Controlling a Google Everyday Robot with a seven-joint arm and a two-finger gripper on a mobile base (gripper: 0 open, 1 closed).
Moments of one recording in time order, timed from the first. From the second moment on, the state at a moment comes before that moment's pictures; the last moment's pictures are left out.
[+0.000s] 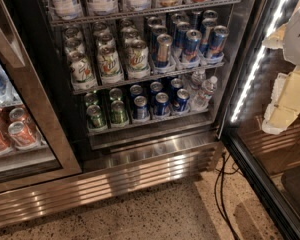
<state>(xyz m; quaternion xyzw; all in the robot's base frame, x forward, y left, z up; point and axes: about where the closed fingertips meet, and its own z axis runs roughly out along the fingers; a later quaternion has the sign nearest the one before) 0.439 -0.216 0.978 -0.60 0.78 -0.04 0.16</state>
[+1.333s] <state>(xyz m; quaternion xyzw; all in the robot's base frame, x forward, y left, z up) 0.439 -0.216 0.978 -0.60 0.78 -0.04 0.16</state>
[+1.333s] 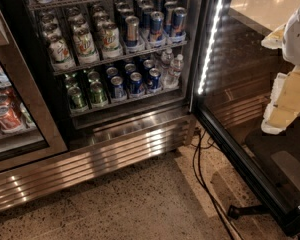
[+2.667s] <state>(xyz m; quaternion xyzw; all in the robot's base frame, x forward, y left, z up) 0.435 -0.252 1.006 -0.56 0.81 -0.07 0.18</state>
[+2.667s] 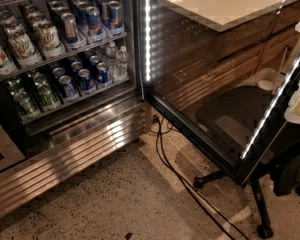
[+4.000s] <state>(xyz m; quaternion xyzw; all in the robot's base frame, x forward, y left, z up) 0.372 -0.302 1.042 -0.45 0.86 -0.10 0.22</state>
